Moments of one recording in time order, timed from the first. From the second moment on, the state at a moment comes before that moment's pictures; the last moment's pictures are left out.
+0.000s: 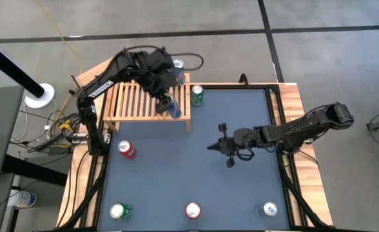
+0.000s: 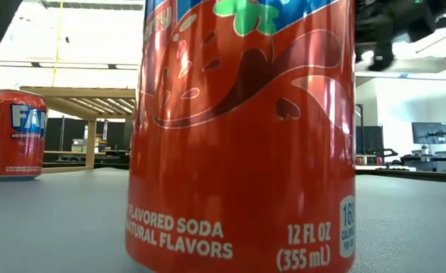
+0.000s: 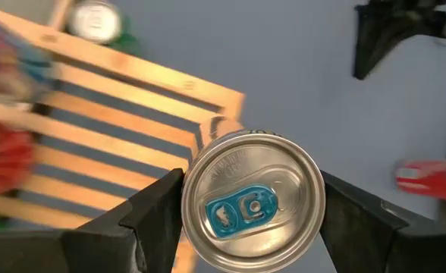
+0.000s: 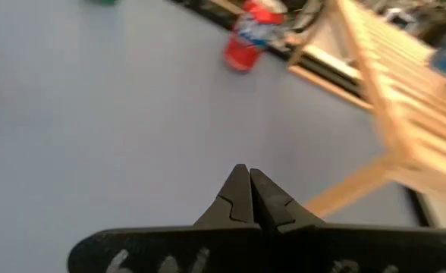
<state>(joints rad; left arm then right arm) 0.38 1.83 2.35 -1.55 0.15 -0.03 0.14 1.26 0.64 0.20 0.13 -0.39</state>
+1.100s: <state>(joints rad) 0.51 1.93 2.36 -1.57 0.13 0.12 -0.28 1.26 0.72 0.41 -0.02 -0.43</state>
